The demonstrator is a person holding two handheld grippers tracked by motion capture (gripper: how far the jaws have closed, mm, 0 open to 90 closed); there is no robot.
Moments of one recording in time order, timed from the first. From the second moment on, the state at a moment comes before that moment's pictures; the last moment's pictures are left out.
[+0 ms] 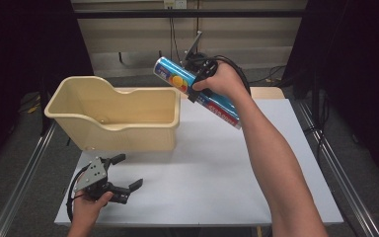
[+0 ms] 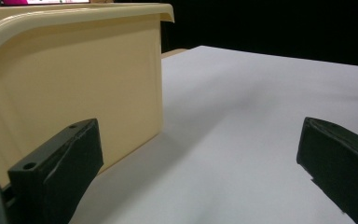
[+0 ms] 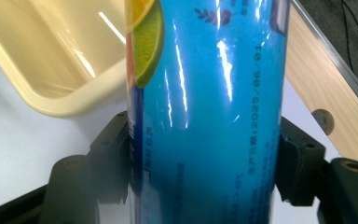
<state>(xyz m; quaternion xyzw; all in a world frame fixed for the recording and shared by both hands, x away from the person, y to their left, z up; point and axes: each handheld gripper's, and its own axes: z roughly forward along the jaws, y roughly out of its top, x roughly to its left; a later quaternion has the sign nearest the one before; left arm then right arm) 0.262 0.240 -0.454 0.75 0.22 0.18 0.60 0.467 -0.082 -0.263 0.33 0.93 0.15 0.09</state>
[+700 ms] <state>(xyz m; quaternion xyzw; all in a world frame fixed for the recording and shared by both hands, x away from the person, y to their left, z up) 0.262 0.239 -0.454 0.76 0.22 0.18 0.59 0.468 -0.045 -0.264 0.27 0.95 0.16 0.08</state>
